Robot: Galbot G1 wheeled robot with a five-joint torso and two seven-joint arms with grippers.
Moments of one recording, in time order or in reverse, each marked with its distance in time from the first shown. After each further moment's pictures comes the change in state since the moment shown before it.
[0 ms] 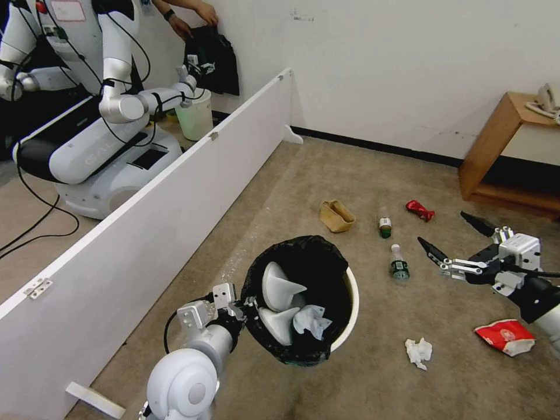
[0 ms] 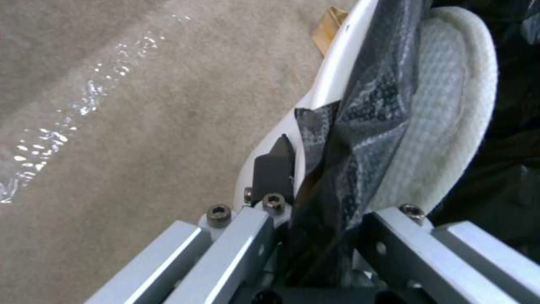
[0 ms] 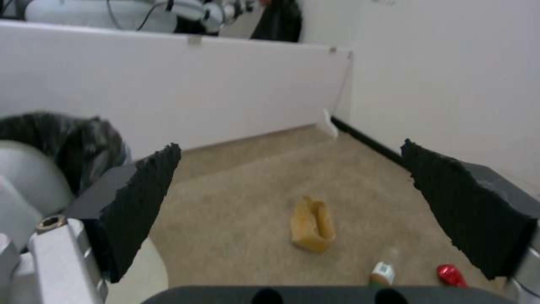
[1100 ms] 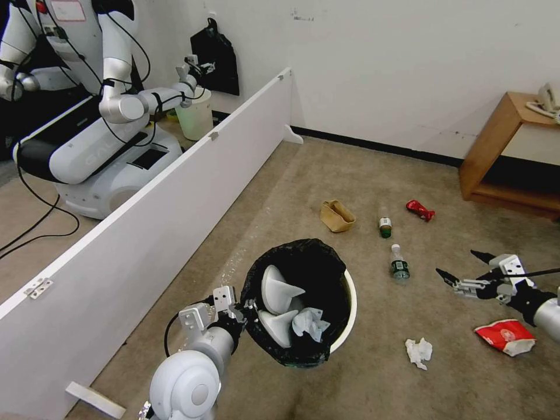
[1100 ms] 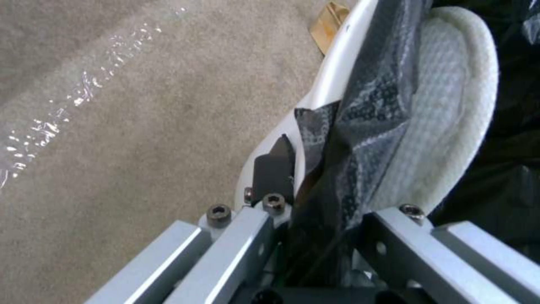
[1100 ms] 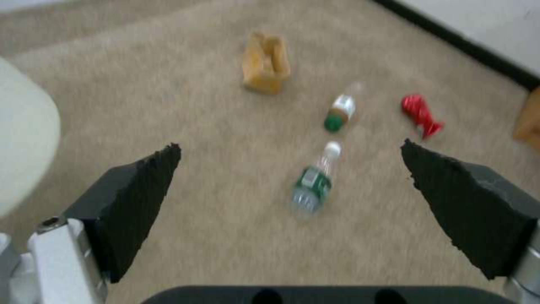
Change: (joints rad) left arm 0.015 -0.031 0.013 -0.002 0.028 0.000 0.008; right arm -0.007 -0.236 -0.145 -0.346 0.071 -0.104 0.092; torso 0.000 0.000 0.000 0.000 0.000
